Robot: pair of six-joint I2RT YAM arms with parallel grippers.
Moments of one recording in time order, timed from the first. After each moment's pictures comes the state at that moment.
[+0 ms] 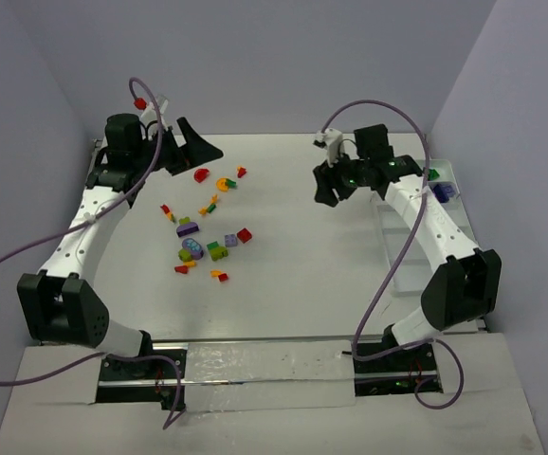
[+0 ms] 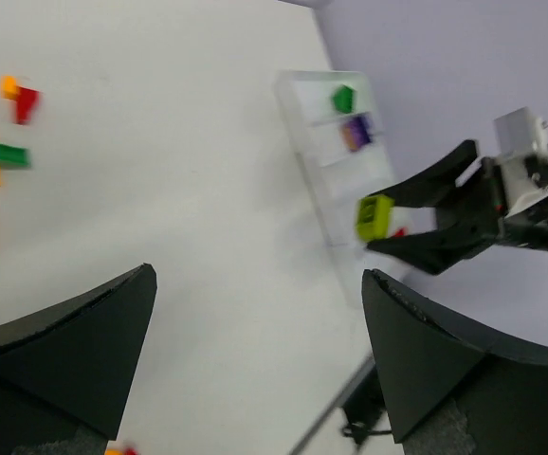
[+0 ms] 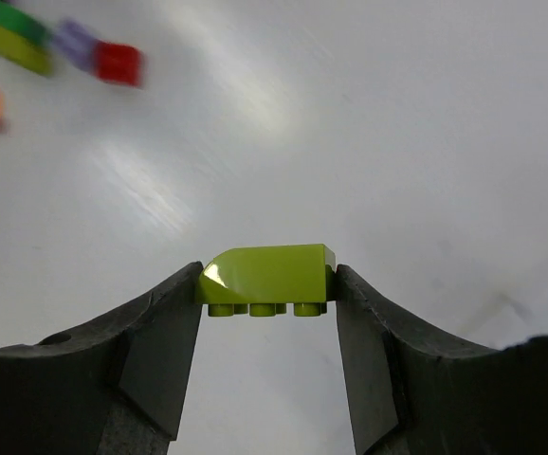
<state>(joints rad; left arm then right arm) -0.15 1.47 1.35 -0.24 0.65 -0.61 0.28 1.52 1.42 -0.71 -0.48 -0.38</state>
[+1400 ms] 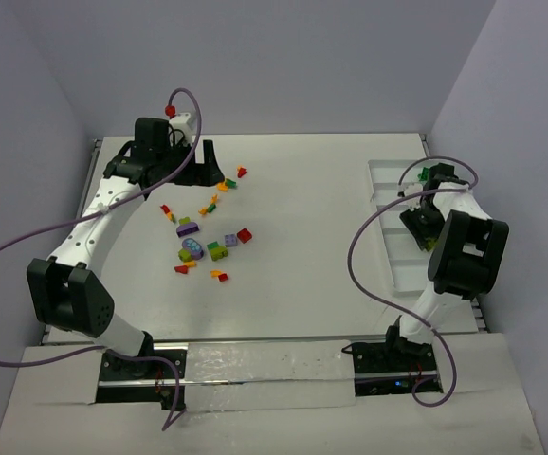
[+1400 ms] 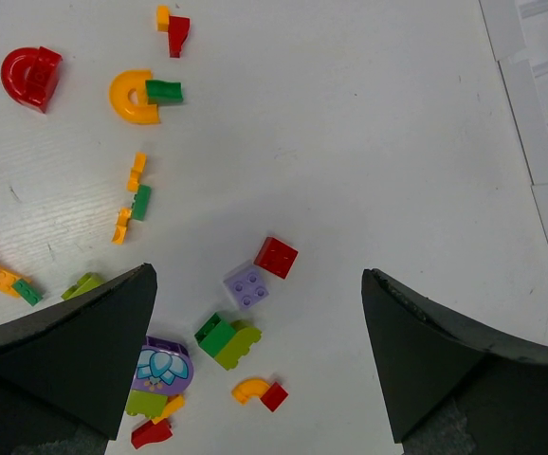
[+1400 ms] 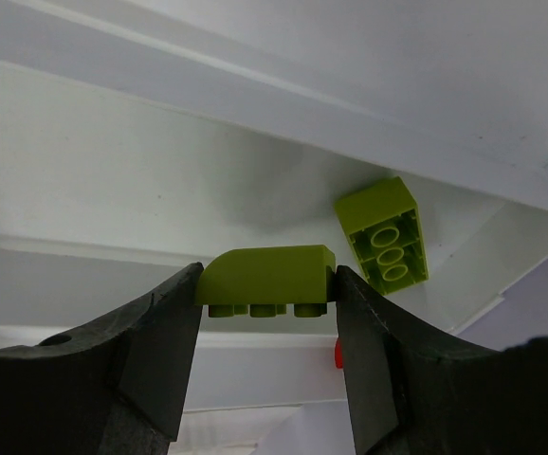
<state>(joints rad) -0.27 1.54 1.46 -0.59 0.31 -0.18 -0.32 1.74 1.20 -0.82 0.12 -0.76</state>
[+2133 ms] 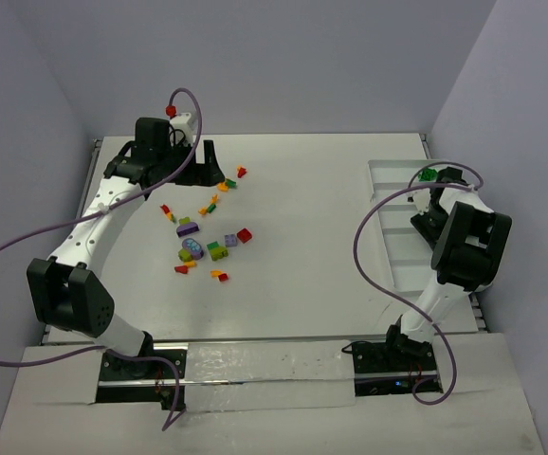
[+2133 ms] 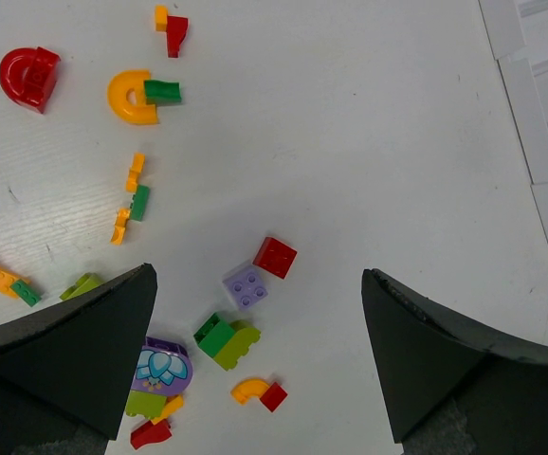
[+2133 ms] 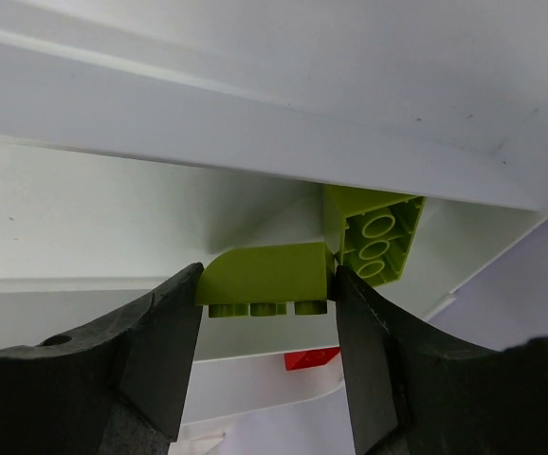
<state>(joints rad) -0.27 1.54 1.46 -0.59 0.31 -0.18 -0.39 1.84 1.22 -0.74 0.22 -0.83</state>
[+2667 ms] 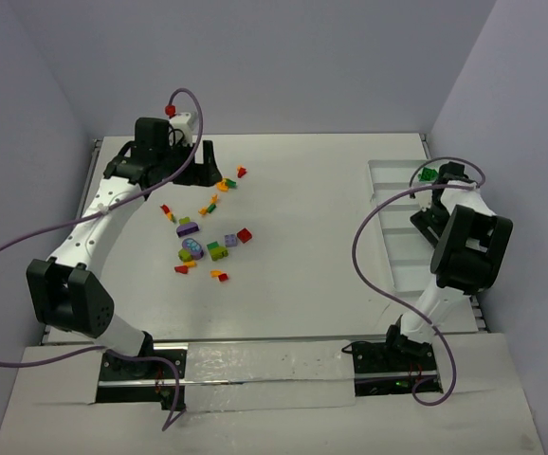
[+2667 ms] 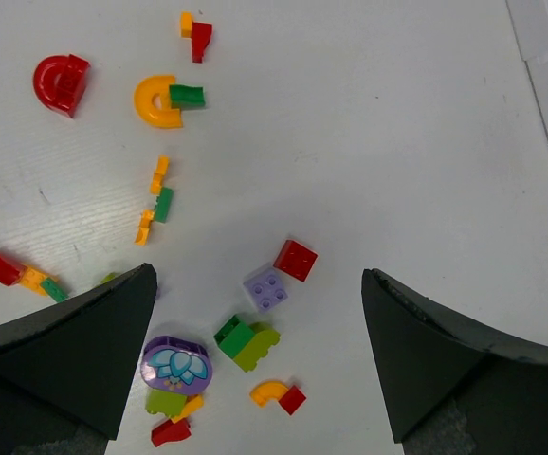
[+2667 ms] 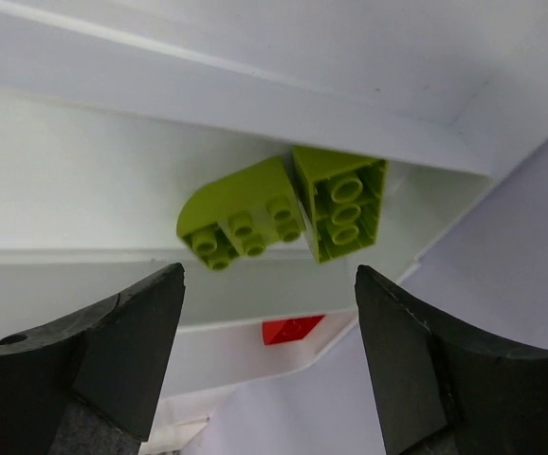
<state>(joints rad) -0.27 1.53 1.46 -0.59 0.27 -0.15 -0.38 1.81 1.24 -0.77 0.27 -0.86</state>
